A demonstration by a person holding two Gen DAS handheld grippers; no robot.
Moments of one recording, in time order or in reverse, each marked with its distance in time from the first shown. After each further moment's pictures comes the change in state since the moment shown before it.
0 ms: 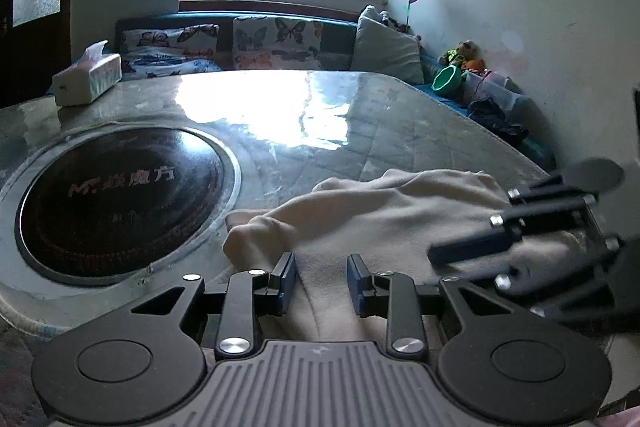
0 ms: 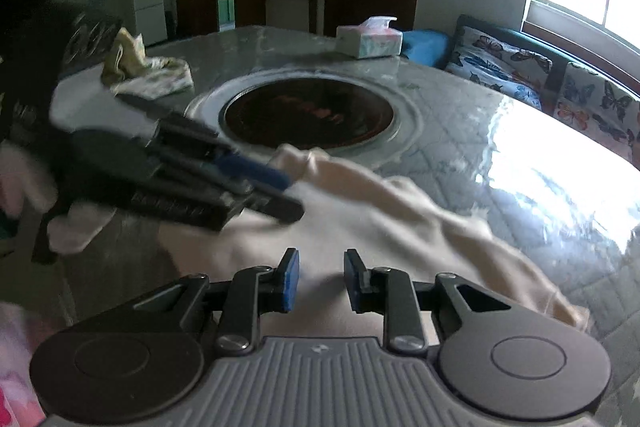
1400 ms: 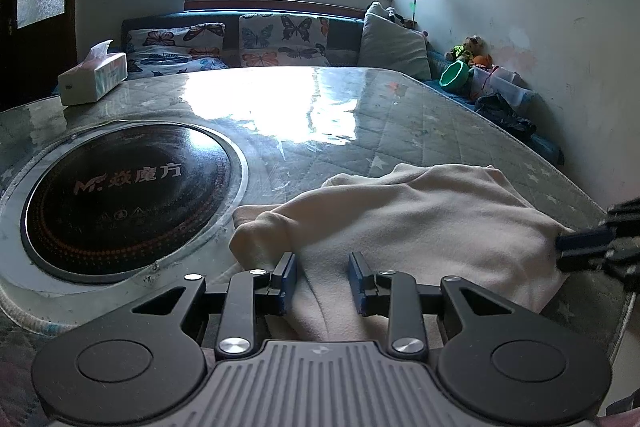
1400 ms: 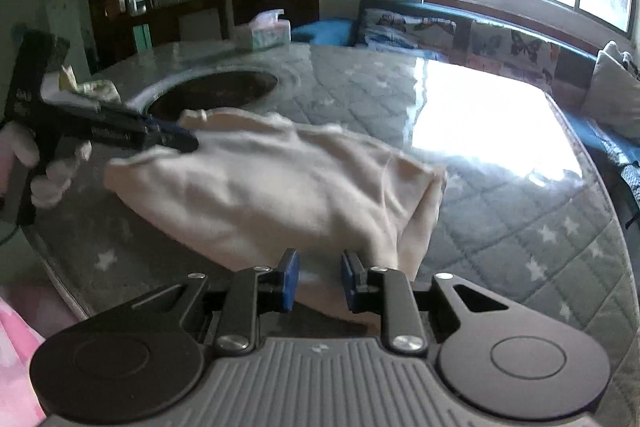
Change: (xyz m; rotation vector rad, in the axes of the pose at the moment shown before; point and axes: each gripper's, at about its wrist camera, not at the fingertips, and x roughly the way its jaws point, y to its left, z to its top) left arm 0.003 -0.001 0.001 0.008 0.010 0.026; right arm -0.084 -0.050 -0.080 0.222 -0.037 -0.174
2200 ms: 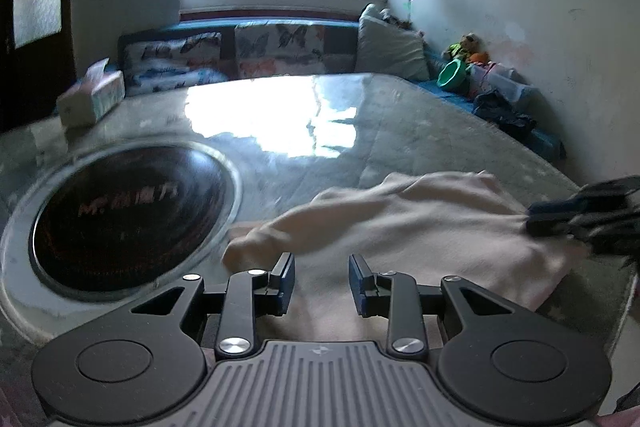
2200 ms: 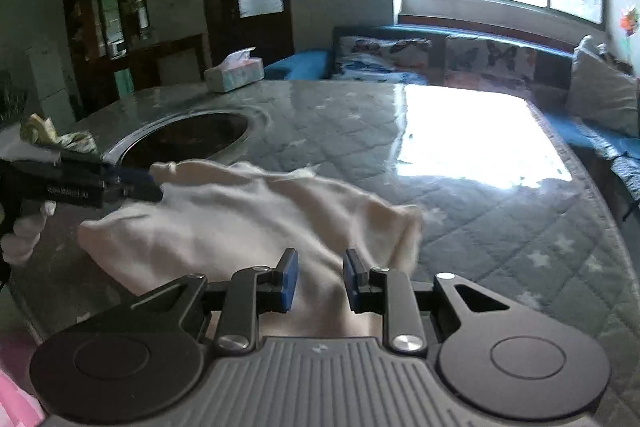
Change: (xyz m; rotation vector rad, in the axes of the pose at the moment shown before) left arm -0.012 -0.016 0.010 0.055 -0.027 0.012; right arm 0.018 -0.021 0.008 0.094 -0.070 -0.022
